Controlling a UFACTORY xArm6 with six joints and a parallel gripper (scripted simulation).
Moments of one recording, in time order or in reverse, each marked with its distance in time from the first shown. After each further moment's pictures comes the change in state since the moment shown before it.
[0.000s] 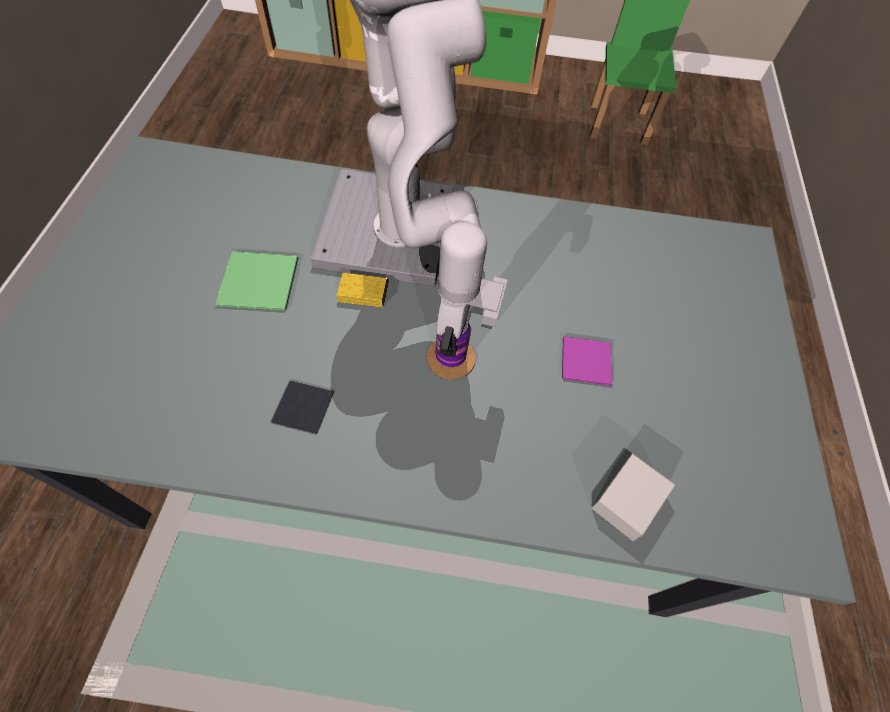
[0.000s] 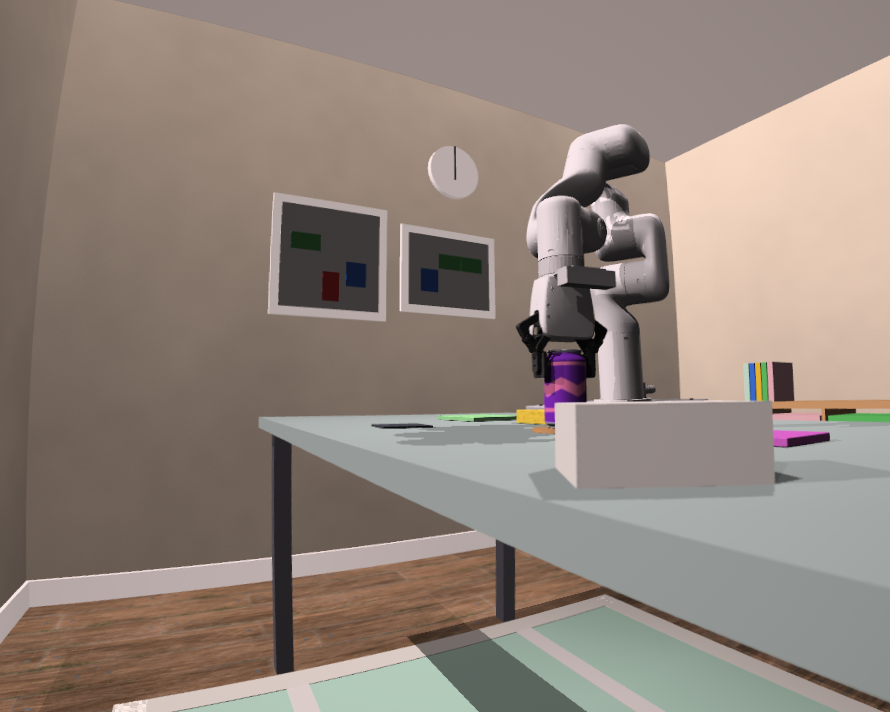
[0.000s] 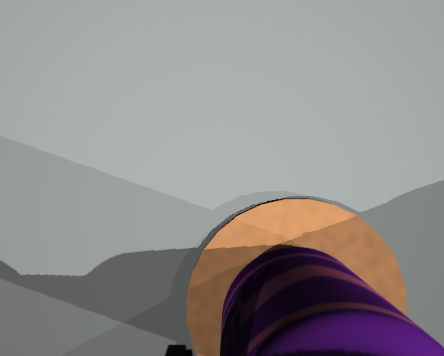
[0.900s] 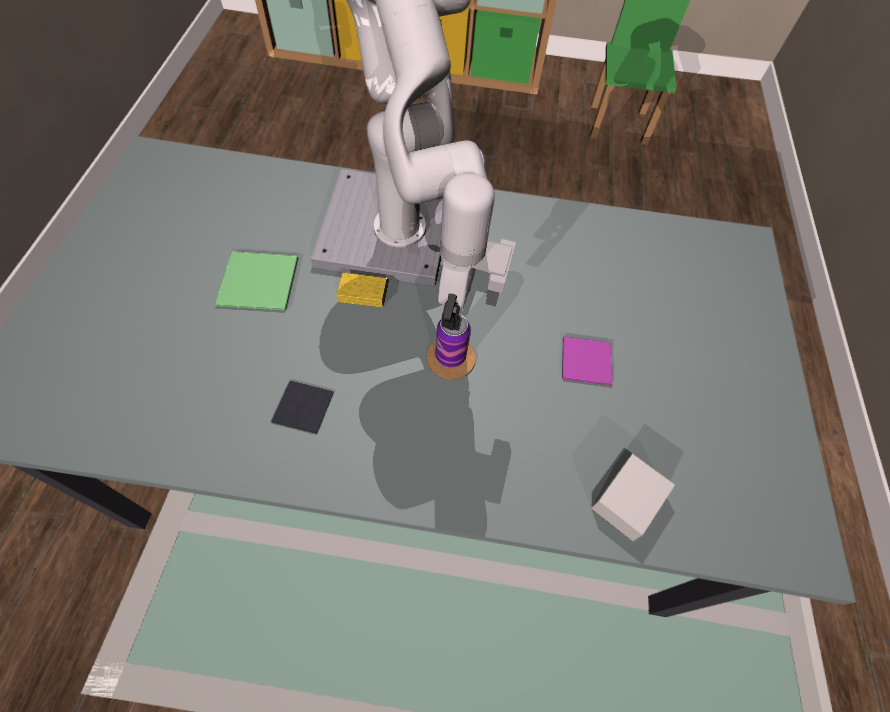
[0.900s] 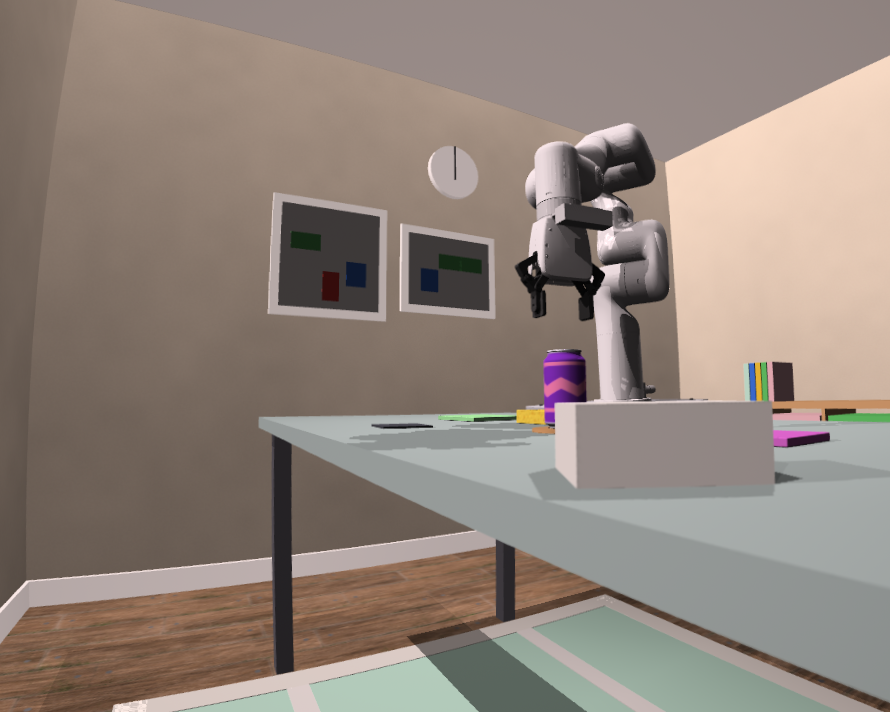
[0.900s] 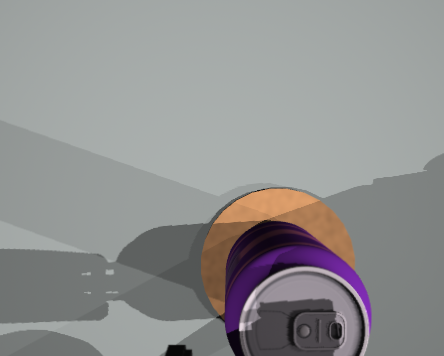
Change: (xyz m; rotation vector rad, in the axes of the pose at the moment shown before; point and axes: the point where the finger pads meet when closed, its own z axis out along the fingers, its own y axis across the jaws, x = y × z) arm -0.001 -0.001 -0.097 0.001 -0.001 0.000
